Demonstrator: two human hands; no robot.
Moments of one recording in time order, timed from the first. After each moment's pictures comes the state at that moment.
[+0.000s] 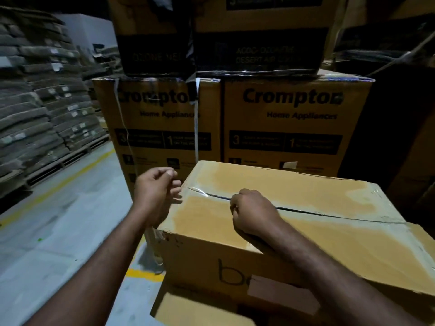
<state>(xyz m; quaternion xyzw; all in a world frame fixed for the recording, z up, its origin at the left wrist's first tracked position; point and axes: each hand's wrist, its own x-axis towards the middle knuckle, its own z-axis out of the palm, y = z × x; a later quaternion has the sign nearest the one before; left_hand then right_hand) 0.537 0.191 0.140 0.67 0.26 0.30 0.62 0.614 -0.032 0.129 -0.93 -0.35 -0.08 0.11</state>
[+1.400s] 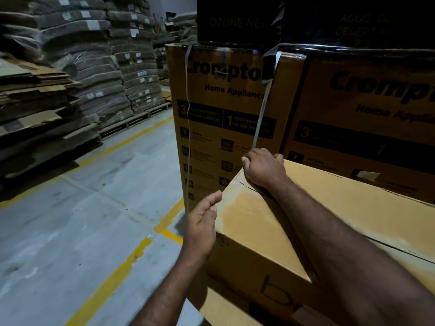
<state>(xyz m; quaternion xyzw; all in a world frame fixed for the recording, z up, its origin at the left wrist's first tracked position) 0.480 0.158 0.063 0.64 0.27 0.34 0.63 0.714 0.137 0.111 -0.90 -0.42 -0.10 0.12</state>
